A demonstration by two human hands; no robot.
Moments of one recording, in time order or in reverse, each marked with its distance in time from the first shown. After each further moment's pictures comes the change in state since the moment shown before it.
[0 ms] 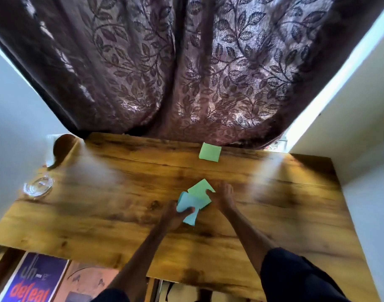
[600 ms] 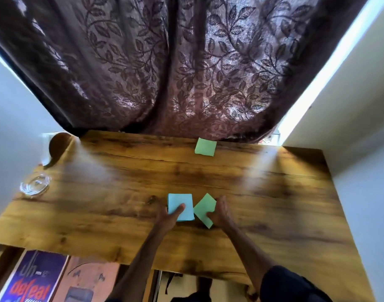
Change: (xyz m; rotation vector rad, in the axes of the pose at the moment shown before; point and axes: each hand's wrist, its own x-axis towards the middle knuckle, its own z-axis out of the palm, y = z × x) left_hand -0.026 -0.025 0.005 -0.279 0.044 -0.189; right_hand -0.041 0.056 0.034 -0.103 -0.125 0.018
